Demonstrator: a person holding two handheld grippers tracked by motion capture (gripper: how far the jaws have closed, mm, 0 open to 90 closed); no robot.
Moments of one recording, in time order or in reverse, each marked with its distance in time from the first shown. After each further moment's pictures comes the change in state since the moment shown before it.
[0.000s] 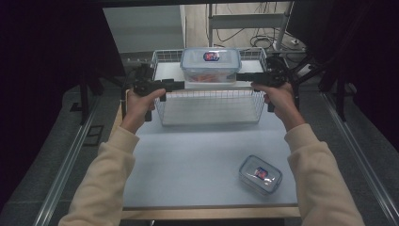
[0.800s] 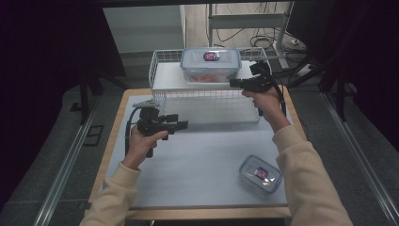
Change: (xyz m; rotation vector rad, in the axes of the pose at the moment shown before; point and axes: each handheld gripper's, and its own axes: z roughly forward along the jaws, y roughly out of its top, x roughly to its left) left arm -0.012 -0.098 0.006 0.061 -0.065 0.043; right arm 0.012 -0.013 0.033 0.042 -0.033 -0.136
